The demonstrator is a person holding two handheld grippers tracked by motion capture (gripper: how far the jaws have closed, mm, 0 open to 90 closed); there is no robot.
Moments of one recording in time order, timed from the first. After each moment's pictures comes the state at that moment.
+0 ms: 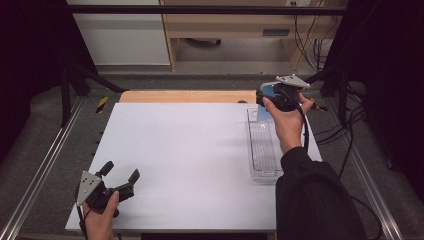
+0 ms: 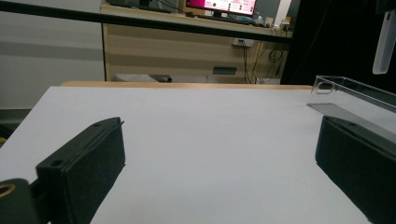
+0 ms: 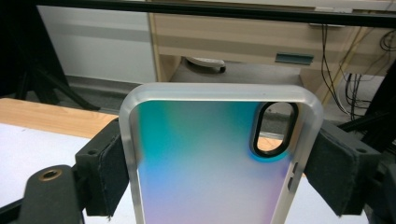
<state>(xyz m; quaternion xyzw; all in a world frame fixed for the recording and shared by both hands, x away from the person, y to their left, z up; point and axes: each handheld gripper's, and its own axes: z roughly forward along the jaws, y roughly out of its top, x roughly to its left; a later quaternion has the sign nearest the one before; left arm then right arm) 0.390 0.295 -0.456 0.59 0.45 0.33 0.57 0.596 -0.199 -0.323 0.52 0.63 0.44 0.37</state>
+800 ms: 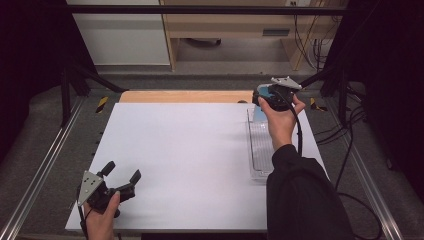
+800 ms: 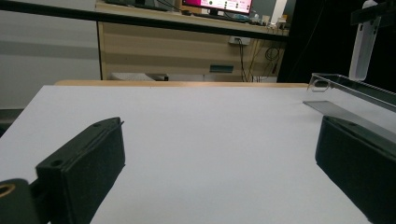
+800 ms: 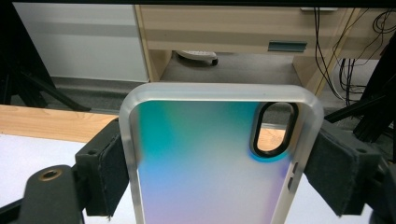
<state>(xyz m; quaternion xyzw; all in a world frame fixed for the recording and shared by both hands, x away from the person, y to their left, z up) 0.390 0.293 -0.456 0.60 0.45 0.33 0.58 0.616 -0.192 -0.345 0.55 0.62 0.43 0.37</state>
